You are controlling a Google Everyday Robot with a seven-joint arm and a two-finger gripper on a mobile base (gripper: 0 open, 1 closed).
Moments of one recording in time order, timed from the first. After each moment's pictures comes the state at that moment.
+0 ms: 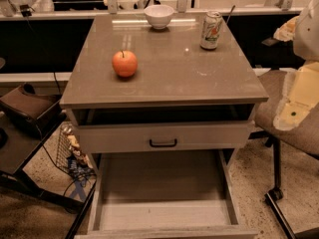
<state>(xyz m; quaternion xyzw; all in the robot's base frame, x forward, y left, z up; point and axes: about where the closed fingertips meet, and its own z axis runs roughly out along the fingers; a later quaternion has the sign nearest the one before) 0.438 -0.214 0.985 -0.60 0.78 -0.04 0.17</state>
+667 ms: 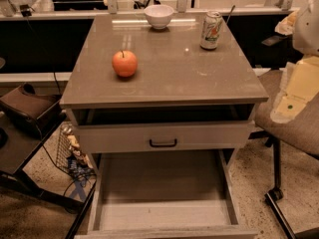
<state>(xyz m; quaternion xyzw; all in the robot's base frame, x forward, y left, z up) 0.450 -0.217 0.989 -0.59 0.78 -0.06 0.19</state>
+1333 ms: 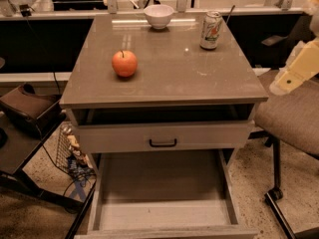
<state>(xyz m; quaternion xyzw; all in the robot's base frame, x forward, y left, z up) 0.503 -0.254 1.004 -0.51 0.81 -0.08 0.30</state>
